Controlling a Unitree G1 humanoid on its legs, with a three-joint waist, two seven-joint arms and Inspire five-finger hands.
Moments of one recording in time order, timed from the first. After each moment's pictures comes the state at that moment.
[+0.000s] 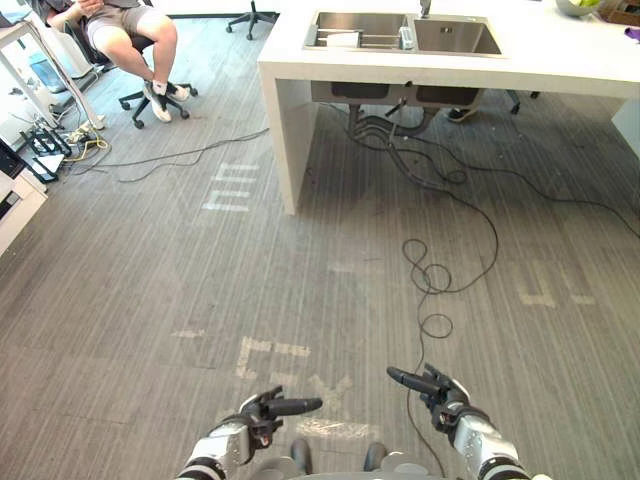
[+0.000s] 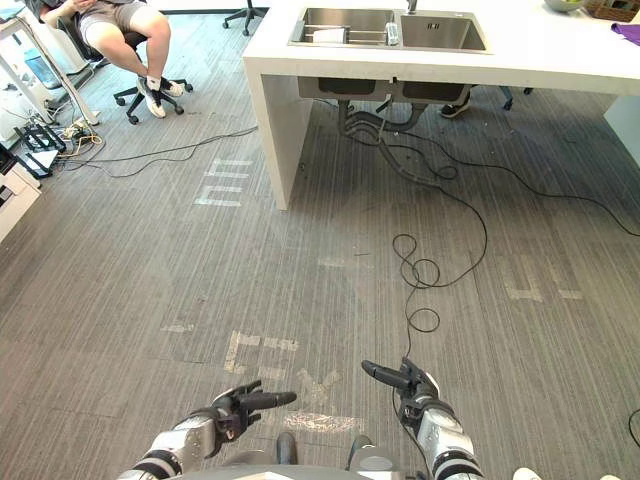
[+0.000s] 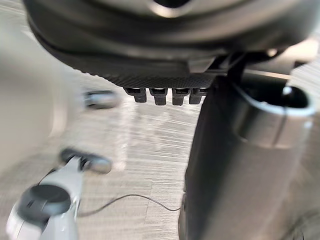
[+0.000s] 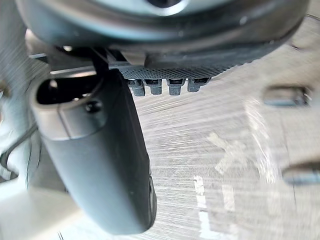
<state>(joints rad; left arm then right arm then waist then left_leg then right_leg) -0.08 0.16 -0.24 0.86 -0.36 0.21 -0.04 -0.06 -0.16 -0.13 0.87 0.19 0.10 0.06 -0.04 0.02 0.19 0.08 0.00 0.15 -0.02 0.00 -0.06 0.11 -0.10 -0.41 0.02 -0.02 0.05</state>
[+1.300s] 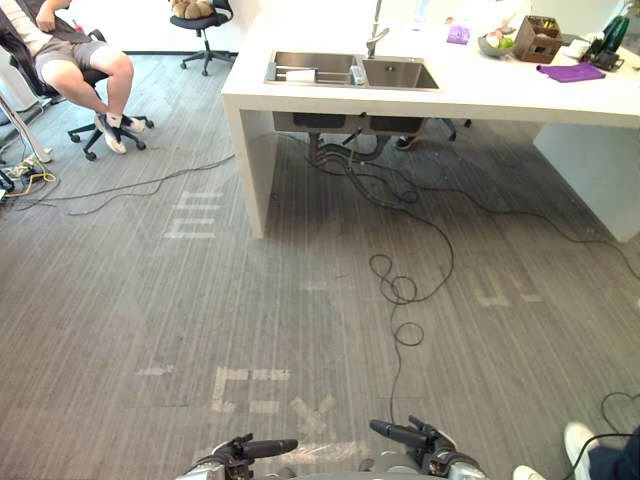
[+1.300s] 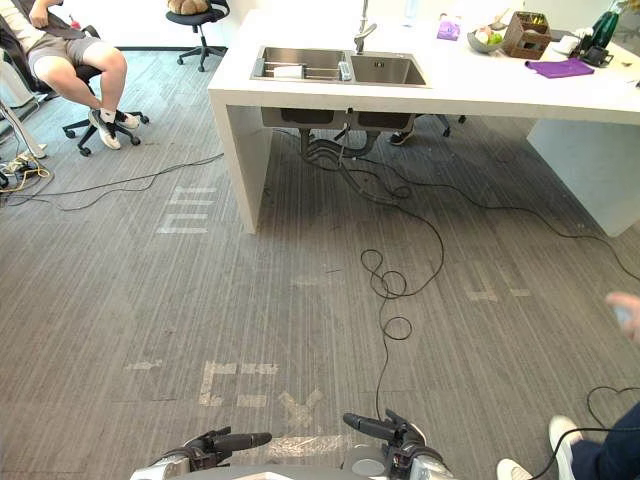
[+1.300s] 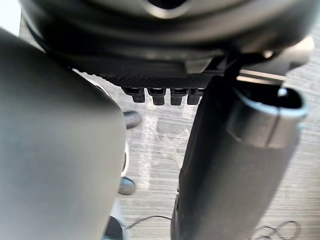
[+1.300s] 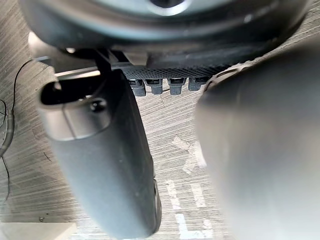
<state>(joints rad) 0.01 0.20 -0.17 1.03 -0.39 0.25 -0.06 0.07 -0.13 -0.07 0.94 0.29 0.18 0.09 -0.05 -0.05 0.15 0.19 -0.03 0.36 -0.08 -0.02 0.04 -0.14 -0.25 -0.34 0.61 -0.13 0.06</state>
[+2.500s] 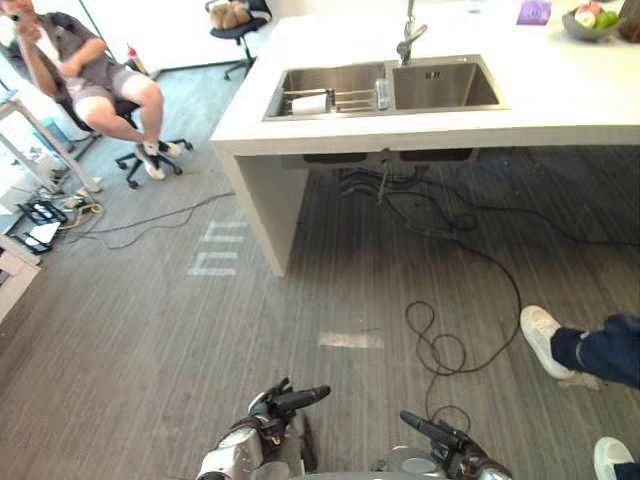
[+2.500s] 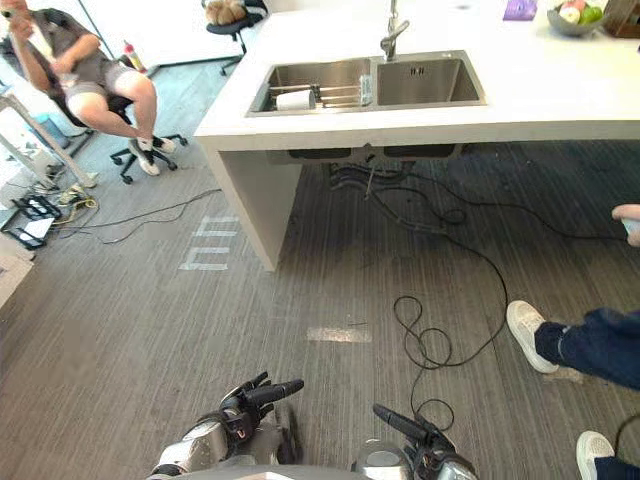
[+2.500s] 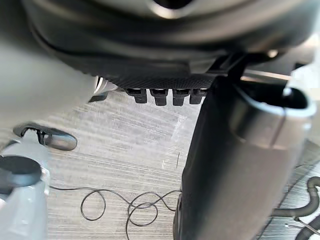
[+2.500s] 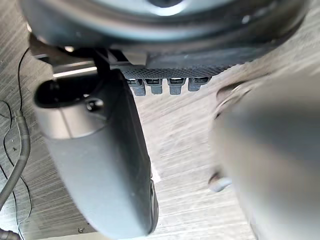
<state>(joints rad) 0.02 0.08 -0.16 0.75 -0.52 0.21 0.01 0.11 -0.17 -0.15 0.86 0.43 0.20 0.10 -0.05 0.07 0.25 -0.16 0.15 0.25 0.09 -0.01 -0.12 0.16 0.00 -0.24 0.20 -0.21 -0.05</state>
